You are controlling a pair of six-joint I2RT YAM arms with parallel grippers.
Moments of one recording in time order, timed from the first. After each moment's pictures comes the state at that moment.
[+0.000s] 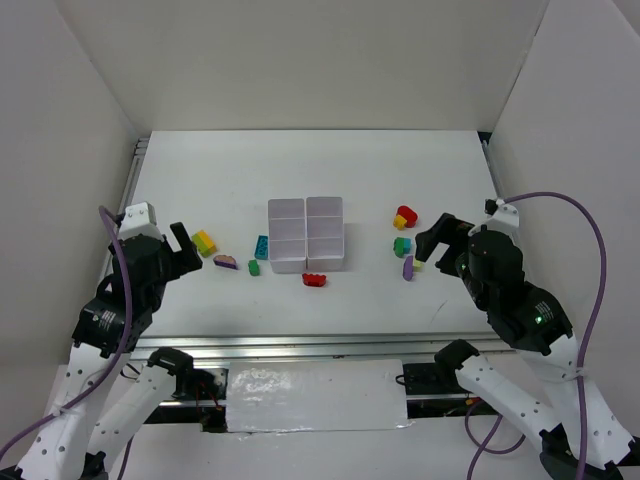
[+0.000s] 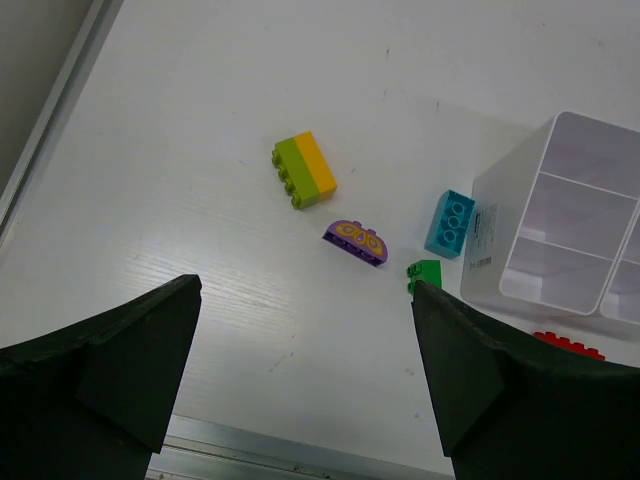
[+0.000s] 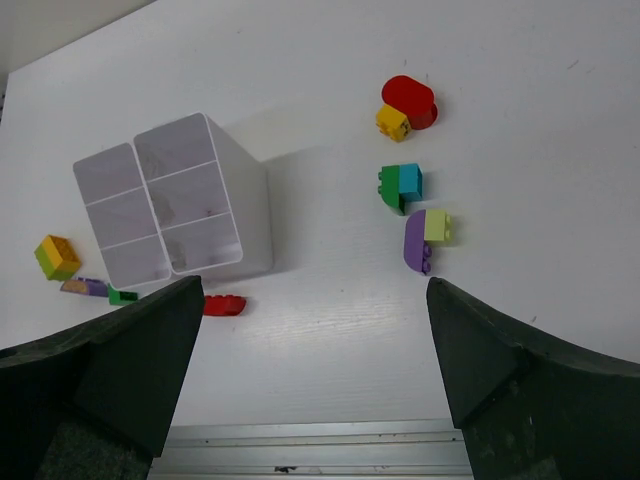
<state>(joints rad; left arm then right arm) -0.29 0.60 0.89 -0.78 -0.44 -0.40 0.52 0.63 1.05 -0.86 0.43 0.61</state>
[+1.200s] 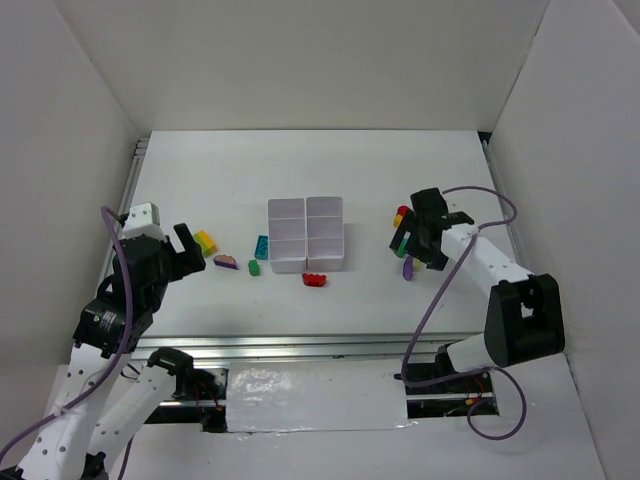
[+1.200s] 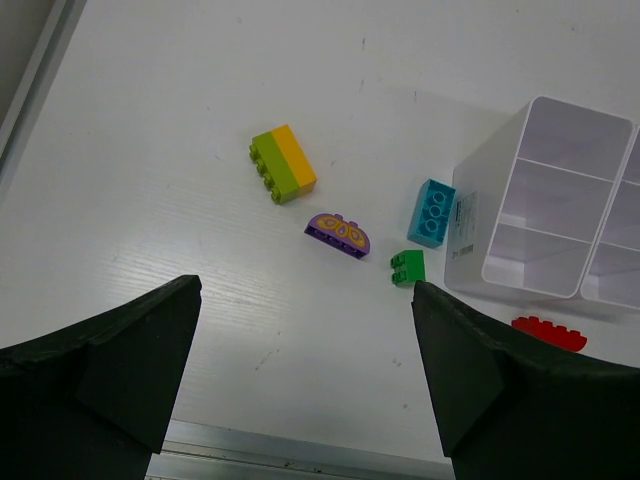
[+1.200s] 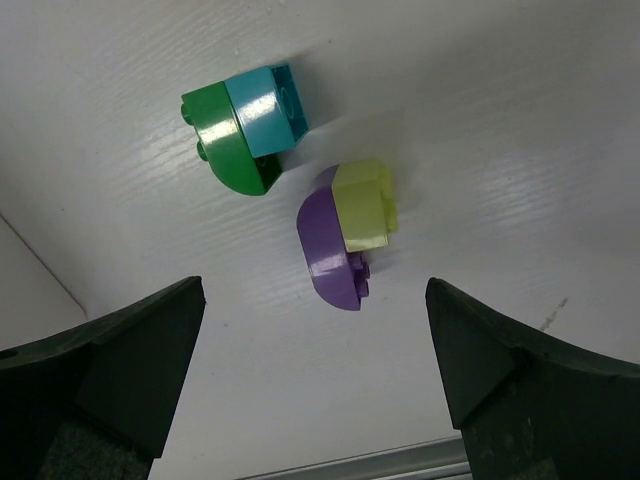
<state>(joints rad) -0.29 0.59 0.88 -0.76 -0.38 -0.40 0.20 1.39 0.93 -0.66 0.19 0.66</state>
